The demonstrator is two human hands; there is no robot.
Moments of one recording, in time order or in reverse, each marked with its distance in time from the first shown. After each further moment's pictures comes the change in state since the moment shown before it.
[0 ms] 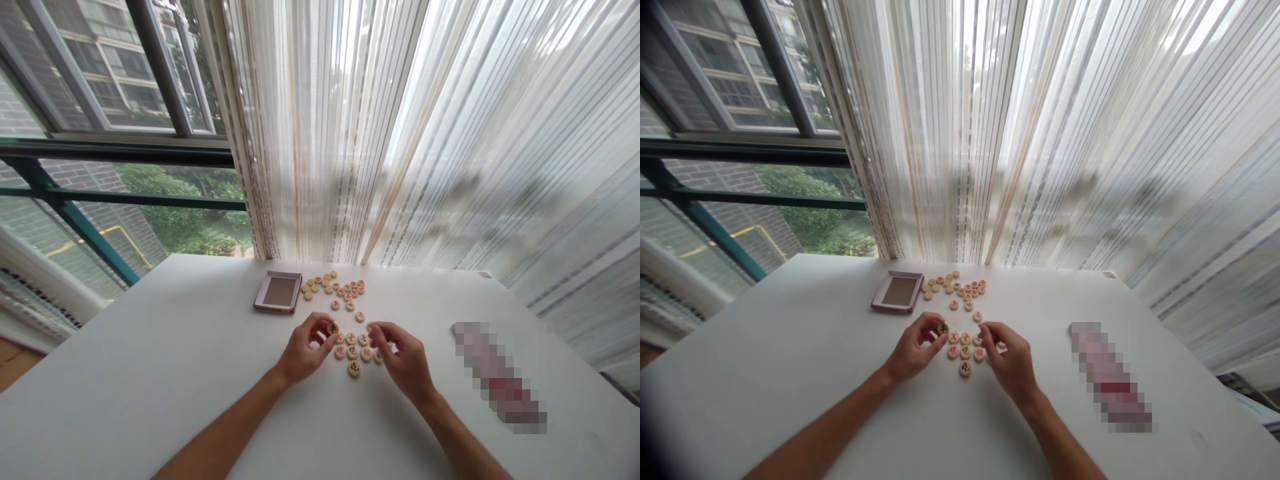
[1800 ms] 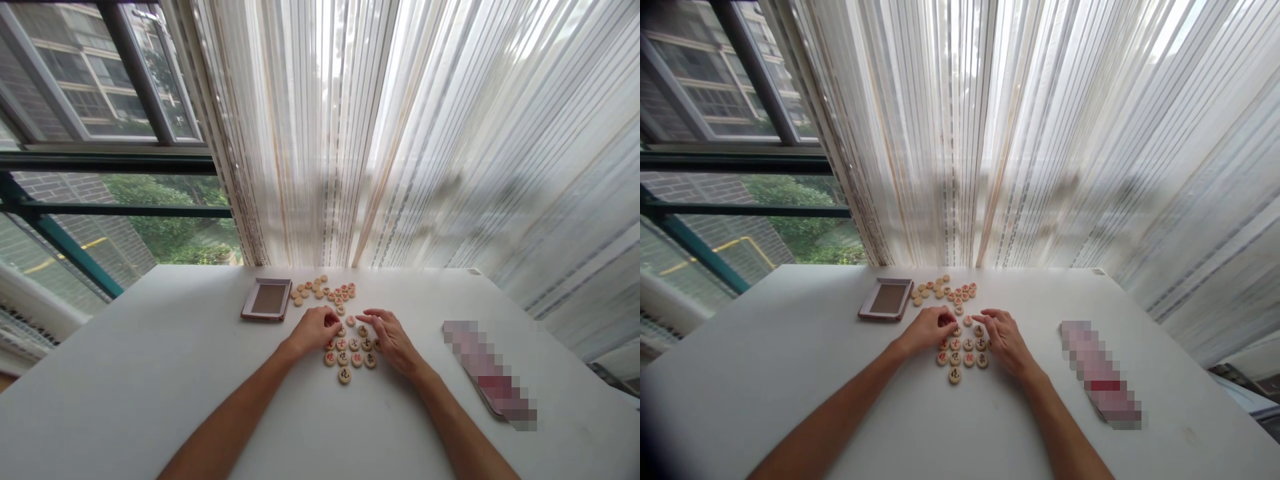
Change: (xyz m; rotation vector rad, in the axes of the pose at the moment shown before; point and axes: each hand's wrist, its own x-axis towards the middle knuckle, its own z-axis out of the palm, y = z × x) left_hand 0.069 -0.011 0.016 0.536 -0.239 -0.145; right_hand 0.036 0.052 -0.018 -0.299 -0.234 -0.075
